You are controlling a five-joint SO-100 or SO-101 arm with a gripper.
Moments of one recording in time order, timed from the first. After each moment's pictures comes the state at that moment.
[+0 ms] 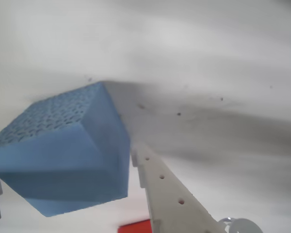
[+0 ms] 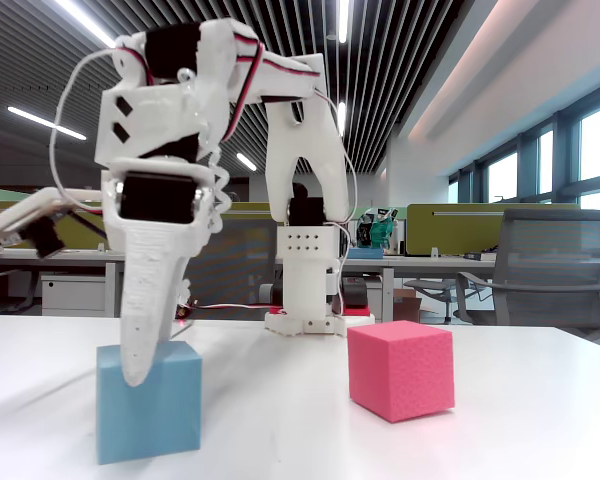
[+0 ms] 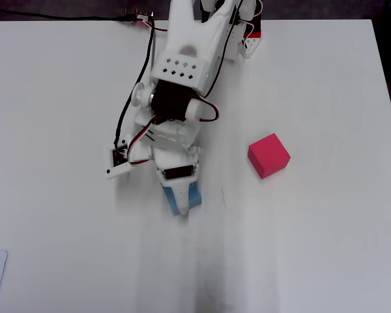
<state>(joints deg) 22.2 65.0 76.8 58.3 -13.8</state>
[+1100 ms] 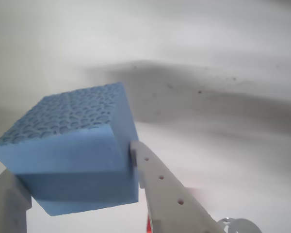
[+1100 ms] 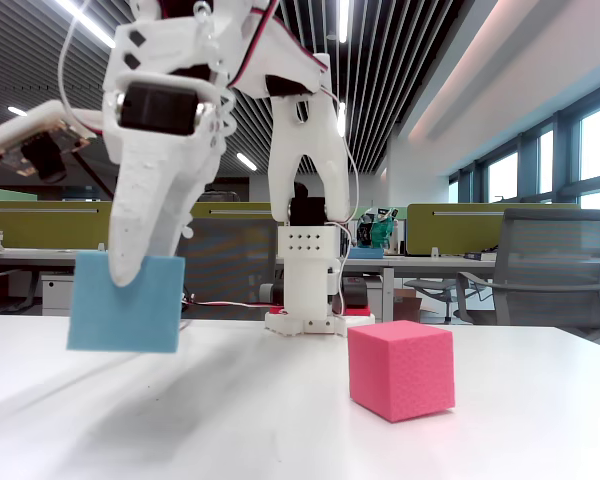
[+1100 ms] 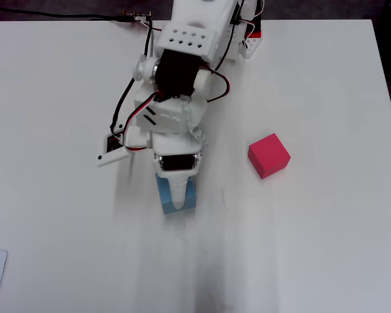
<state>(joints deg) 21.3 72.3 72.0 61.9 -7.8</state>
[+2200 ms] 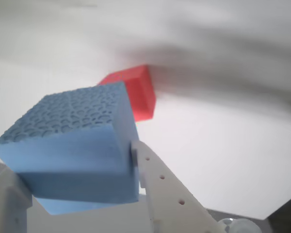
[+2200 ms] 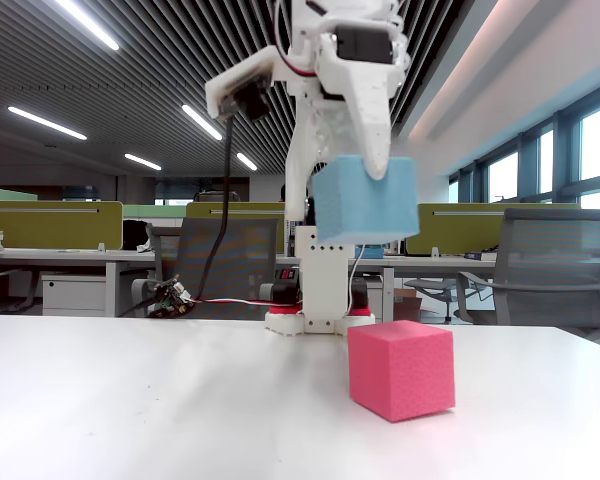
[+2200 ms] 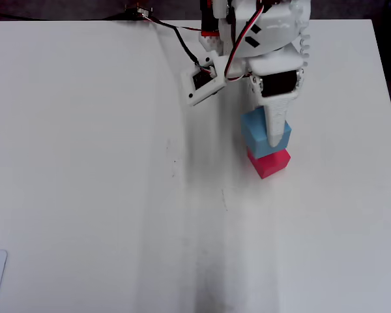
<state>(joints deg) -3.2 104.5 92.8 74.7 11.2</state>
